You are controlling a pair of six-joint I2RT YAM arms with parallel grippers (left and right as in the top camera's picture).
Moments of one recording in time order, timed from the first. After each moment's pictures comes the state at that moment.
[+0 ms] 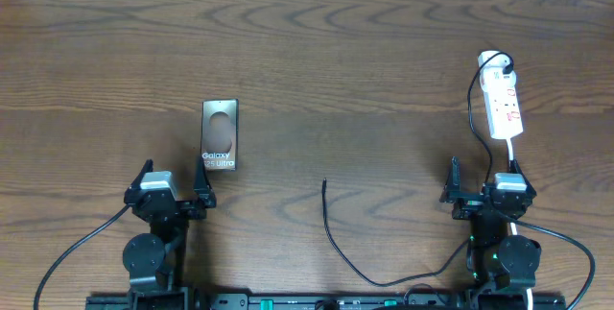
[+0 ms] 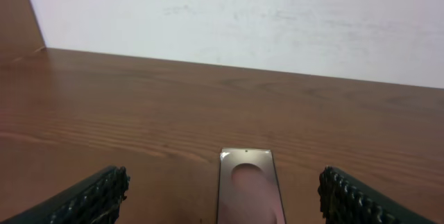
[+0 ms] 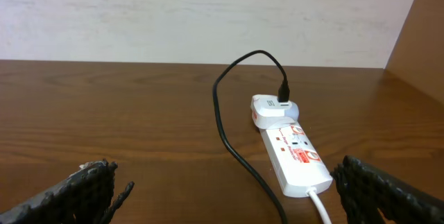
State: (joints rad) left arm 0.08 0.01 0.02 -0.09 0.06 -0.08; right arm 0.00 0.01 0.01 -0.06 0.07 -0.04
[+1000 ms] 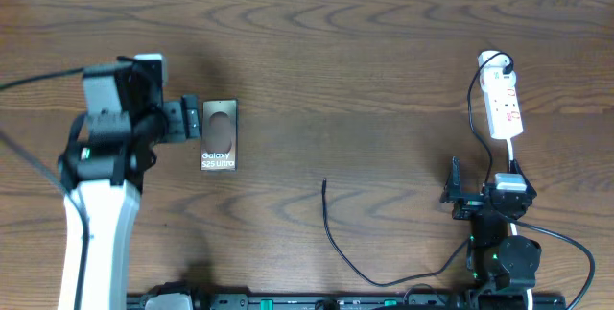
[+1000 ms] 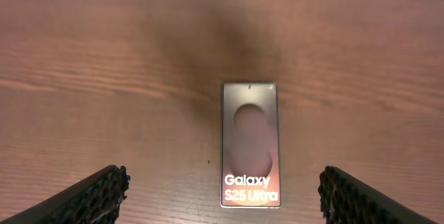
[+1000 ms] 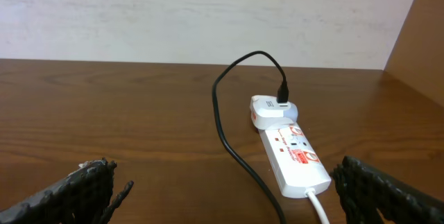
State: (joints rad) left arm 0.08 1.23 1.11 -0.79 0.09 0.02; right arm 0.00 0.01 0.01 -0.07 0.07 -0.04
